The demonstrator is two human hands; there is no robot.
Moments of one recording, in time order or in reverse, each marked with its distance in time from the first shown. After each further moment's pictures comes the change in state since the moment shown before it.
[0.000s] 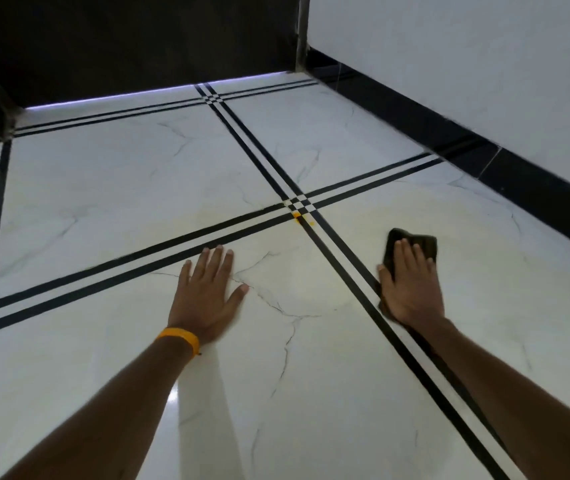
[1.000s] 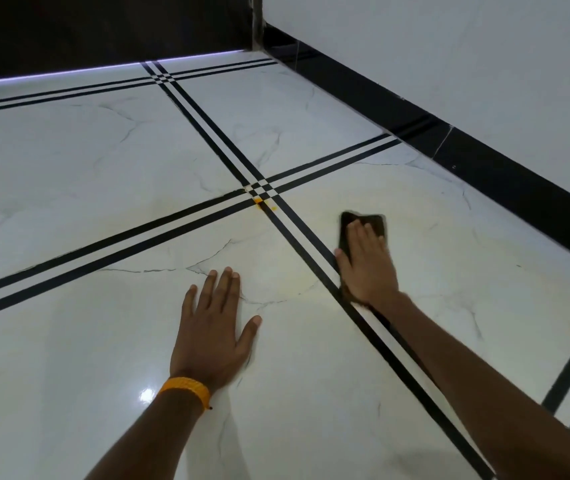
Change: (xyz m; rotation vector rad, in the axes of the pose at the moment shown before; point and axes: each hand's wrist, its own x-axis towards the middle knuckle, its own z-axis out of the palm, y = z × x) left_hand -0.048 0.074 0.020 -0.074 -0.007 0.109; right_hand -0.005 -0.013 0.002 0.019 -0.027 -0.040
